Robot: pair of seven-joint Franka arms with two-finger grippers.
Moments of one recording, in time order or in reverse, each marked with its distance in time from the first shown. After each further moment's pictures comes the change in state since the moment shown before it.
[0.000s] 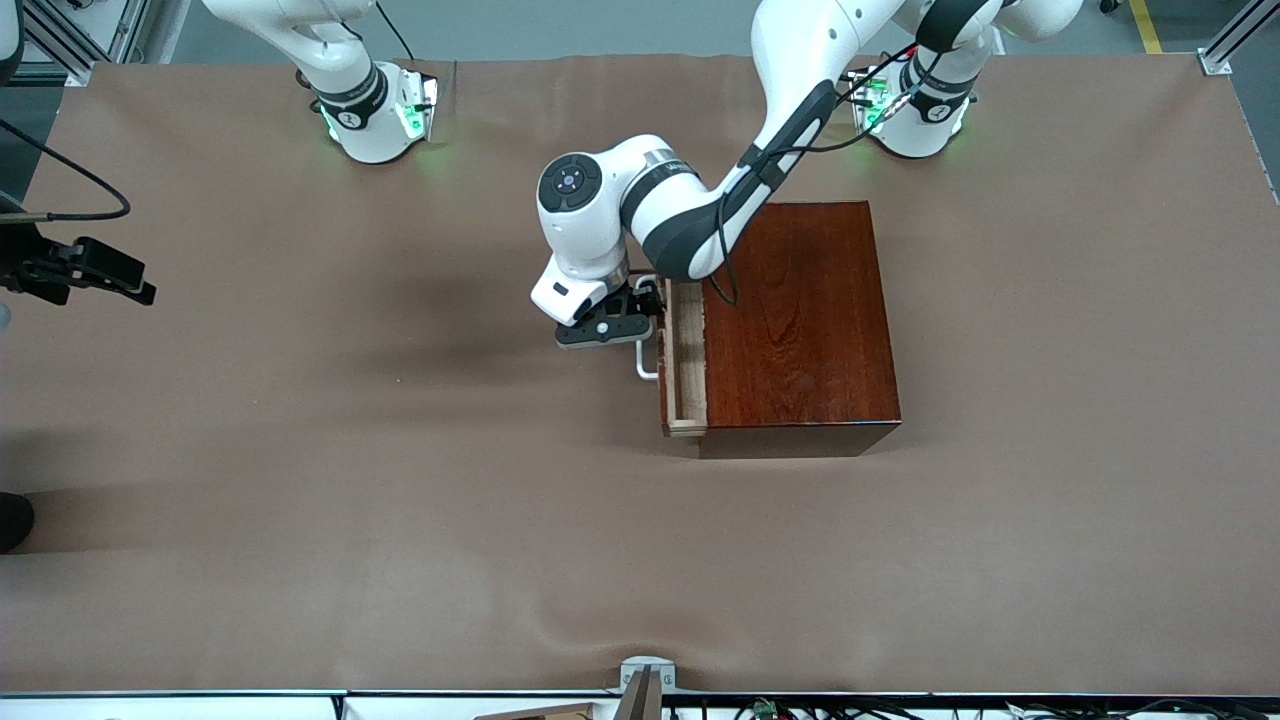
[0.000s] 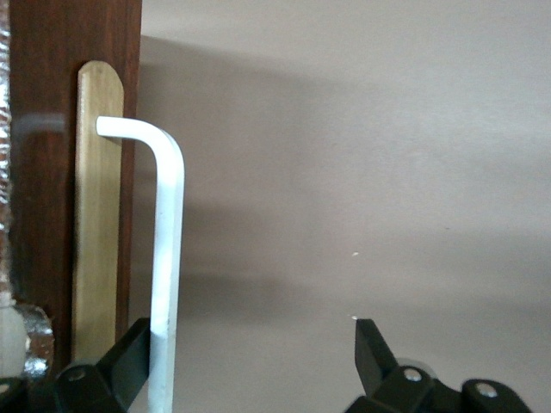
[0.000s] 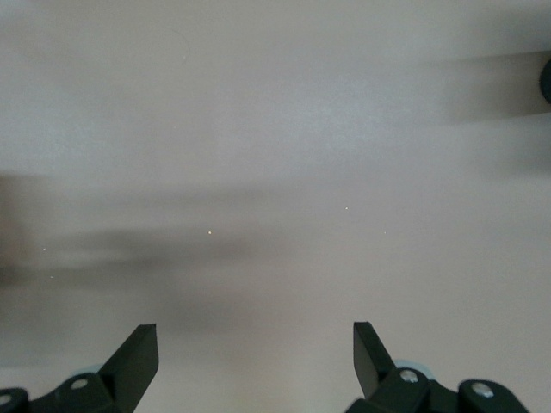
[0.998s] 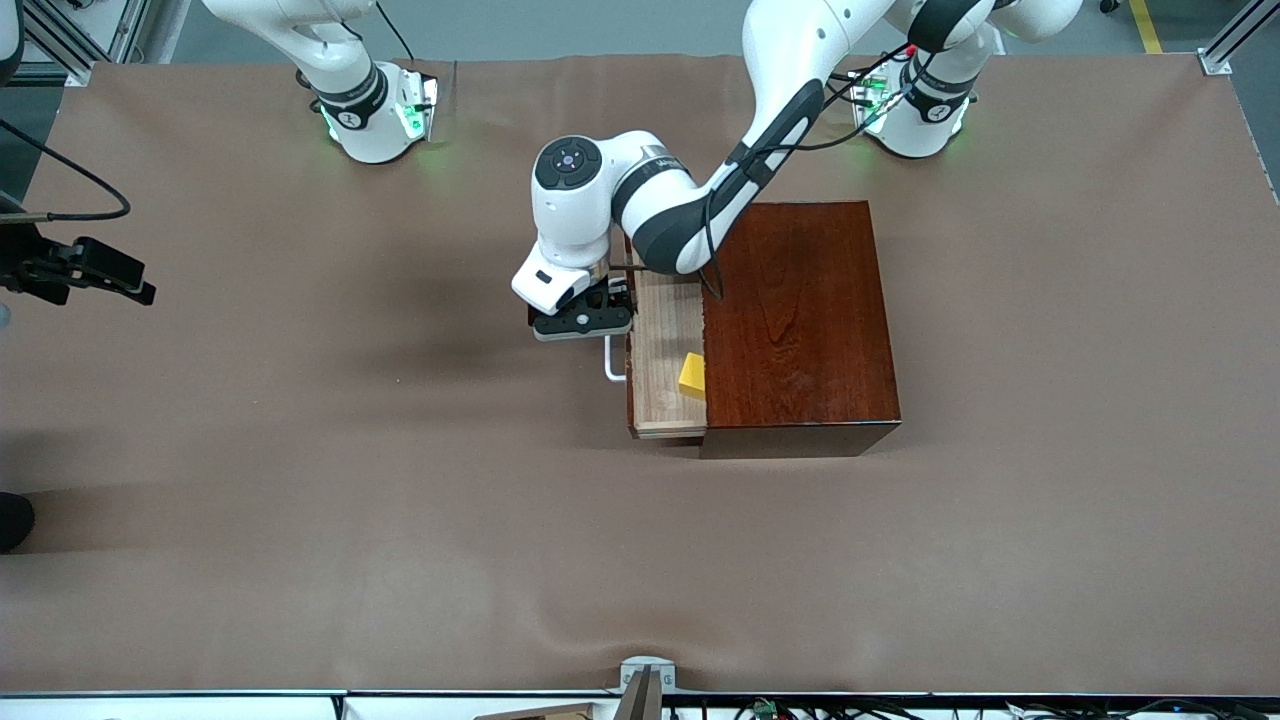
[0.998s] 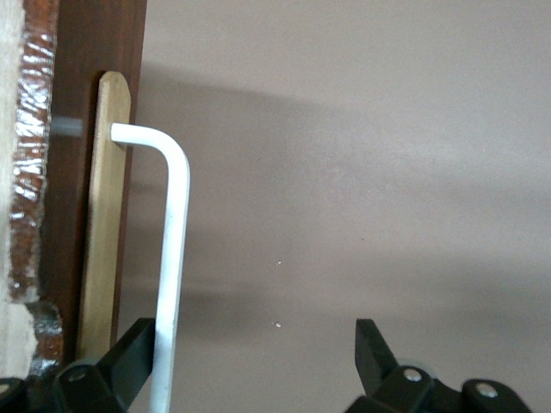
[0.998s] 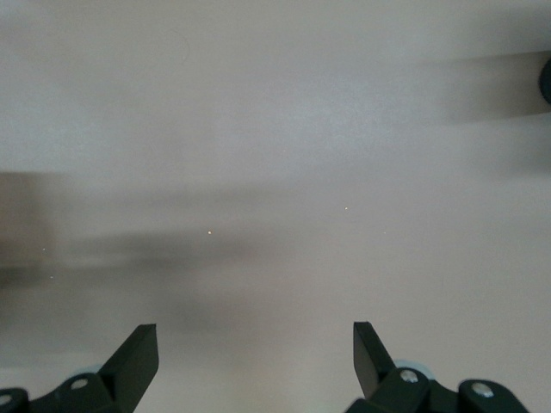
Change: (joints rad) left arm -0.018 0.009 0.000 -0.004 -0.002 0.144 -0.058; right arm 0.000 0.000 0.000 0.000 -0.001 0.000 0.000
